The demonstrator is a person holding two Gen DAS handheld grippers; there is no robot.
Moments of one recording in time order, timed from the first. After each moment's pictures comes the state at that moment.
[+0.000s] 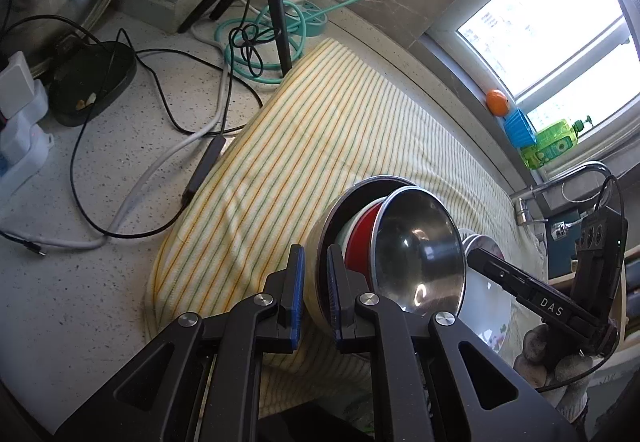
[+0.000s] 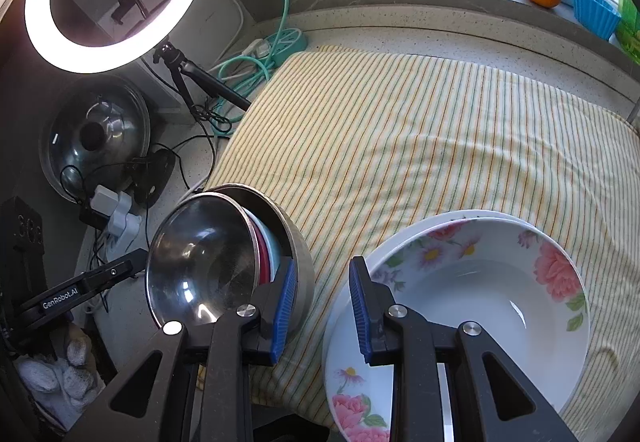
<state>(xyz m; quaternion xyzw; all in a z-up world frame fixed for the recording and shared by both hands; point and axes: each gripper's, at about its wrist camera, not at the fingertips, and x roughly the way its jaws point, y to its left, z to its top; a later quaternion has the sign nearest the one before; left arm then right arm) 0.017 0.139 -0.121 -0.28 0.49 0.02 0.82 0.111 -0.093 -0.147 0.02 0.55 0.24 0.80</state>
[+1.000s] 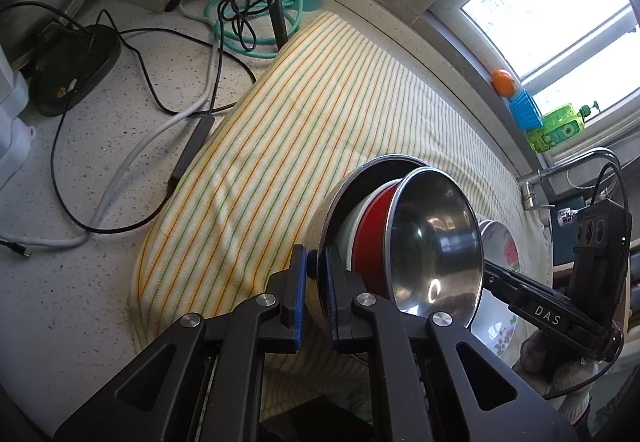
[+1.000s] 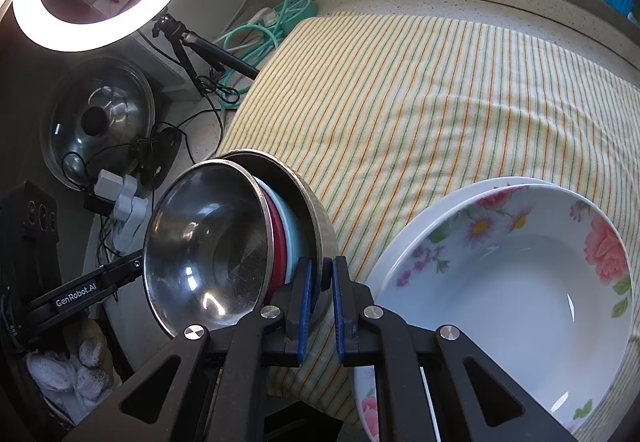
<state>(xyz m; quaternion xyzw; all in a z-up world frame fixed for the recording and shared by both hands) 0.030 0.133 -0.138 -0.27 0.52 0.01 0.81 0.109 -0.079 -0.173 0.04 0.58 0.26 0.77</state>
